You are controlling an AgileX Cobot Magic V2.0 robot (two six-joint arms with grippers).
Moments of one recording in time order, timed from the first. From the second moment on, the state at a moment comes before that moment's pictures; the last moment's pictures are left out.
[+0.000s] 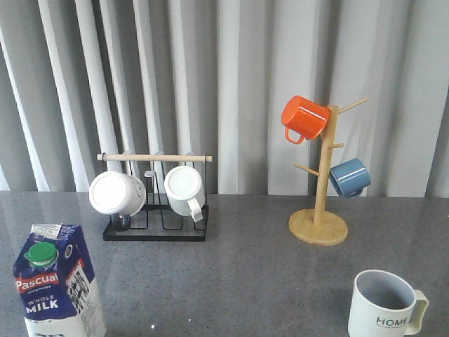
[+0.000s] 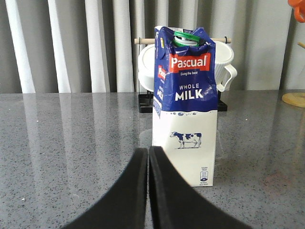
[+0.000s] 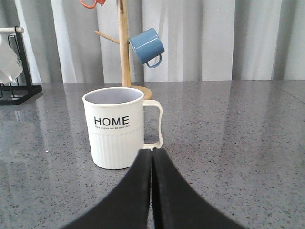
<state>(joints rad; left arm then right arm) -0.06 -0.01 0.03 0.11 0.04 -0.15 -0.02 -0.01 0.03 -0.07 0.09 0.09</state>
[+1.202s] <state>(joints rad) -0.06 0.00 -0.07 0.14 -0.12 -0.19 -0.02 0.01 -0.03 -0.02 -0.20 0.13</state>
